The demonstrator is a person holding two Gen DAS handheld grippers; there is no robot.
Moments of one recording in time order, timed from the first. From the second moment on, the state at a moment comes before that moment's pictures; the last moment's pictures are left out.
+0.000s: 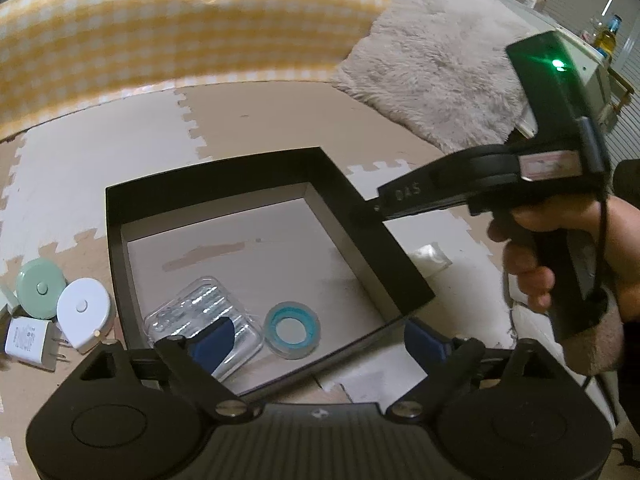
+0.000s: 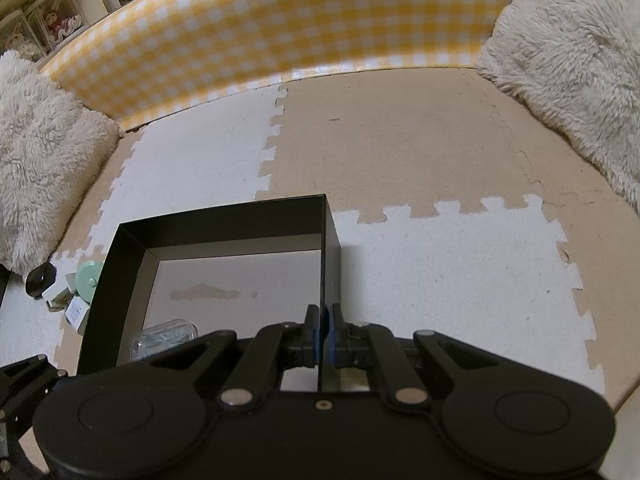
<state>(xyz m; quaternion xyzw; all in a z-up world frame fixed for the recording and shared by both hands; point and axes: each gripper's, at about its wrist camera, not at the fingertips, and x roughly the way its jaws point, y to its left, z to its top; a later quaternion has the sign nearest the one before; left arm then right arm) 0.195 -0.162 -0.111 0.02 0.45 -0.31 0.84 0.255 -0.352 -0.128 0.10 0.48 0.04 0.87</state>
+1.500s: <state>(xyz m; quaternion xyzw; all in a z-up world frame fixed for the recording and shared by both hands) 0.200 -0.044 -0.066 0.14 0.41 -0.25 0.87 0.256 -0.352 -0.127 0.10 0.48 0.04 0.87</state>
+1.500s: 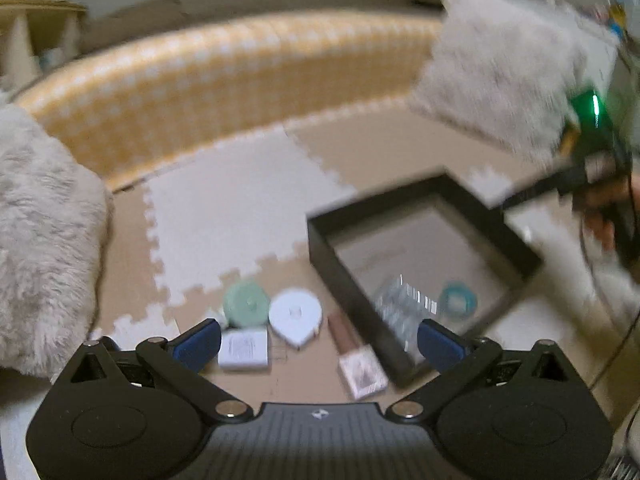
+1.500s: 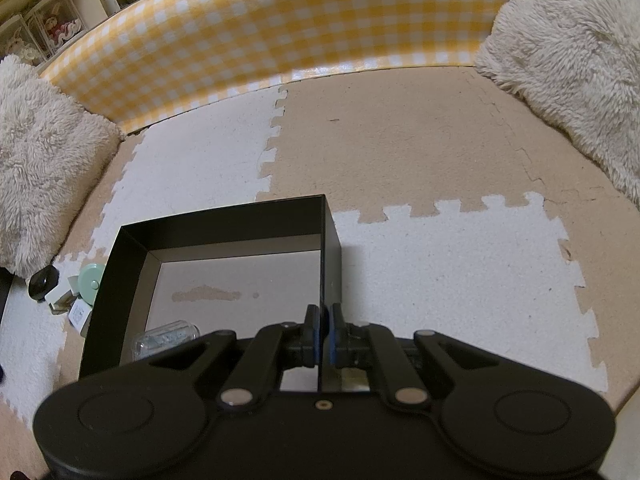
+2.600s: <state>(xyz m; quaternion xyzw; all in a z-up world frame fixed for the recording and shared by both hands) 0.189 -0.079 -0.142 0.30 0.44 -0.36 0.77 0.253 -0.352 -0.127 0.10 0.48 0.04 0.87</state>
